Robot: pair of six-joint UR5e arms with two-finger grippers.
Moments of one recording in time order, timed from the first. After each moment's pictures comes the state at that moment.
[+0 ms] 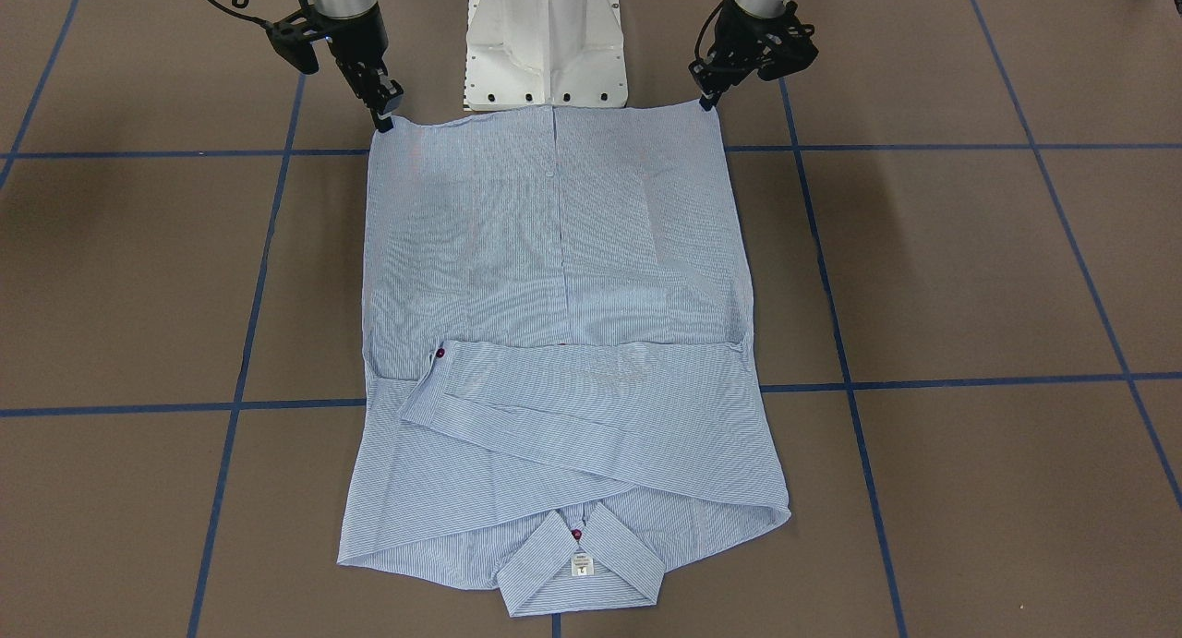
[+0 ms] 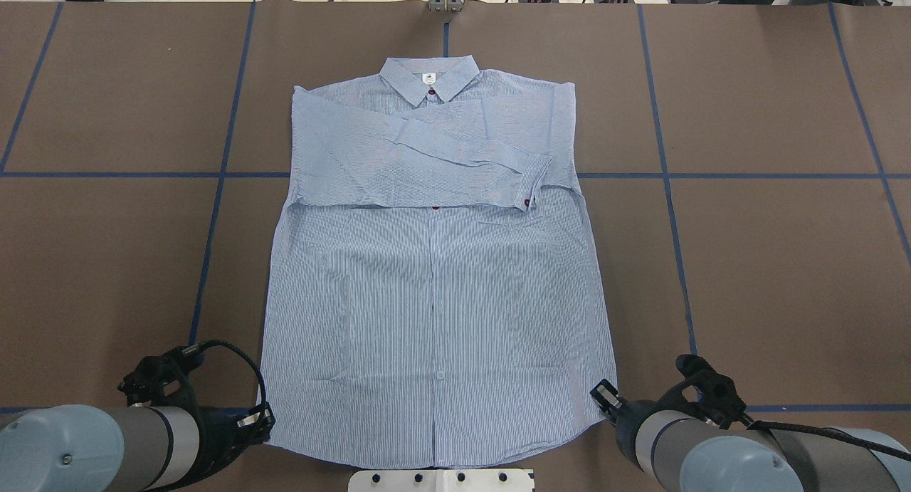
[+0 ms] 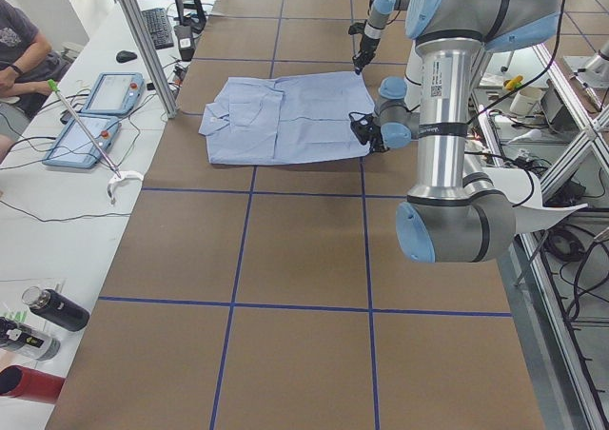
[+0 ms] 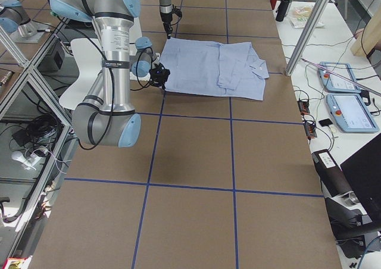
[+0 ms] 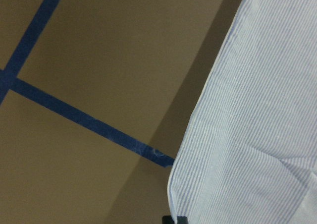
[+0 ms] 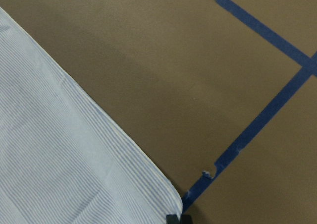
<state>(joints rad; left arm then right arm) -0.11 -1.54 -2.23 -1.92 -1.60 -2.00 0.03 -1.54 2.23 -1.44 1.37 2.40</state>
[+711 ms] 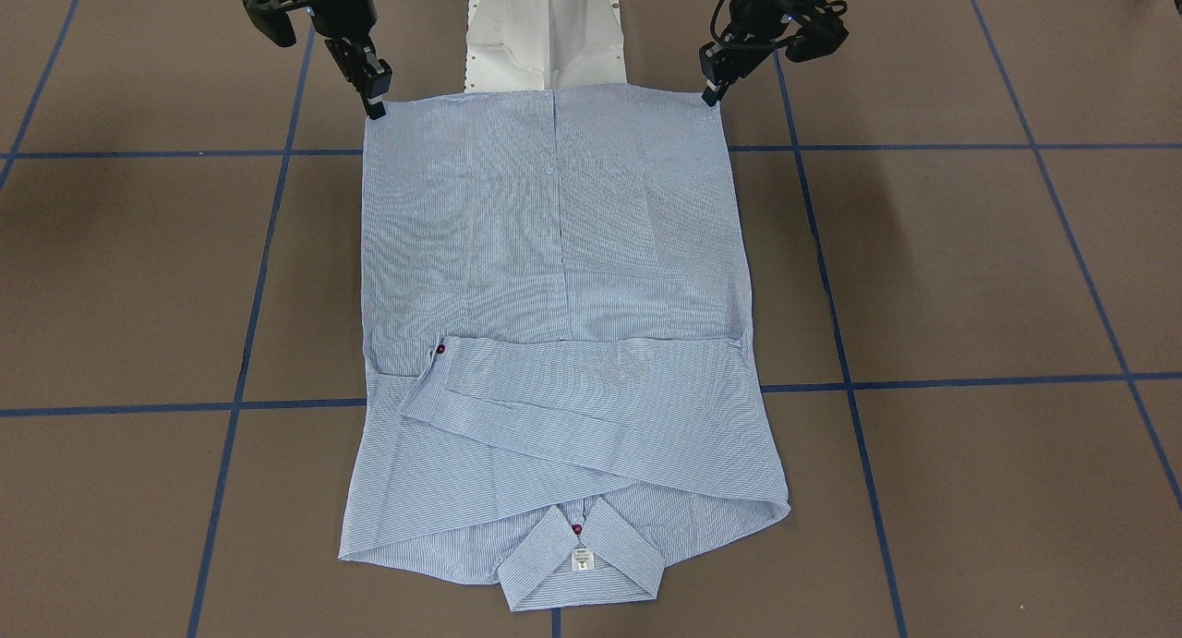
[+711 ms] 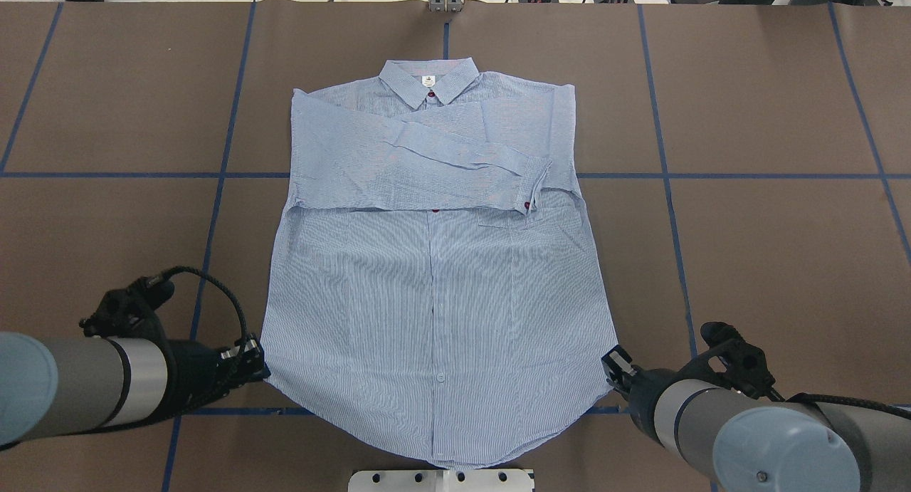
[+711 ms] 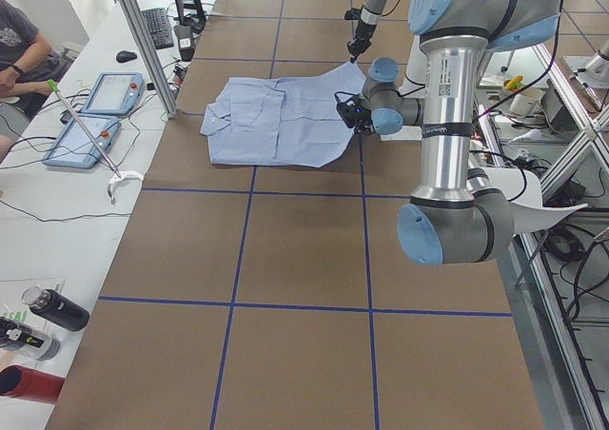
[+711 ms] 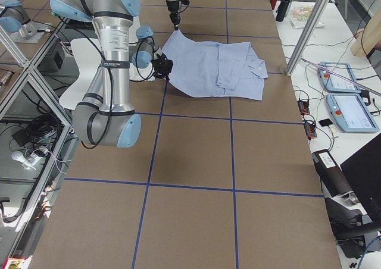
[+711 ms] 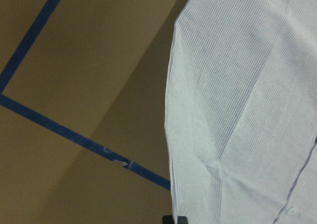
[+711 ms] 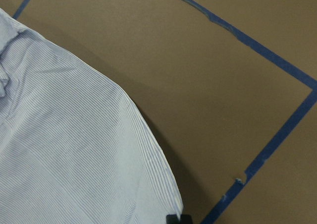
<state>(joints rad) -0.31 -1.58 -2.30 -1.92 -1.68 -1.98 0.11 -1.53 2.34 -1.53 1.37 2.41</state>
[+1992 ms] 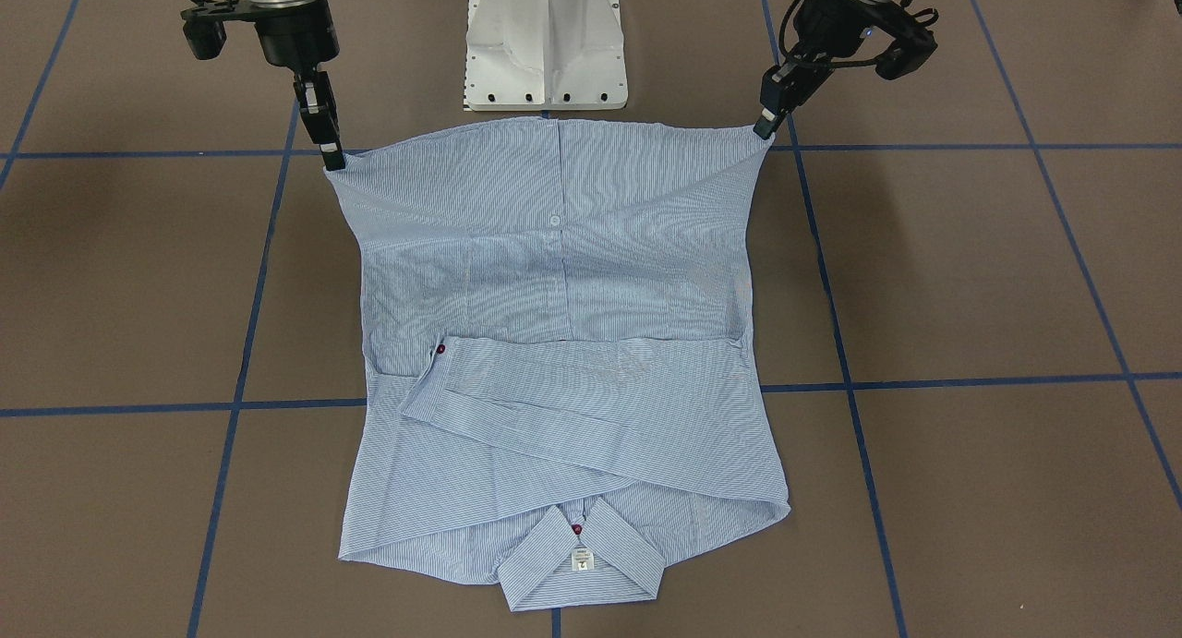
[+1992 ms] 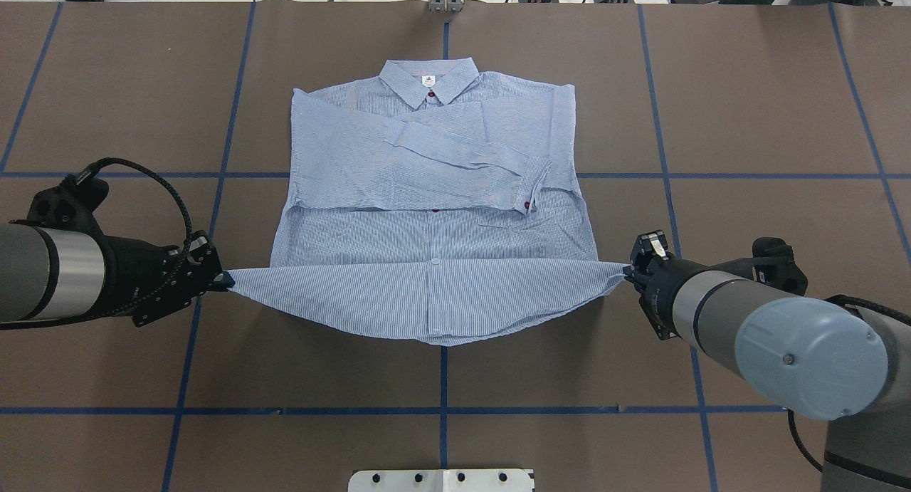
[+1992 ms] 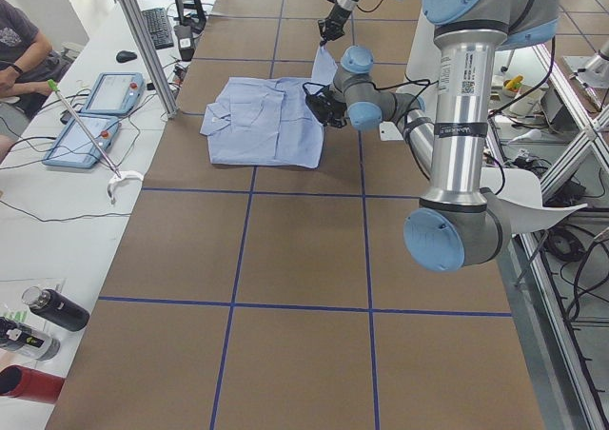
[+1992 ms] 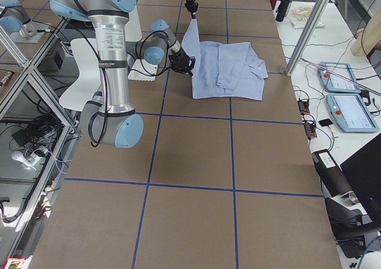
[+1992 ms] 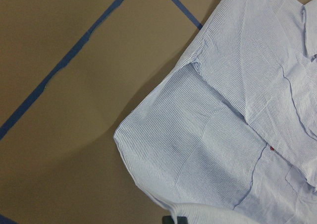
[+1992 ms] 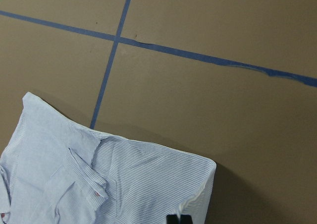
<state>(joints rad) -0.56 -1.60 -2.29 -1.92 -1.82 -1.96 0.34 -1.45 2.30 -1.54 1.33 2.65</state>
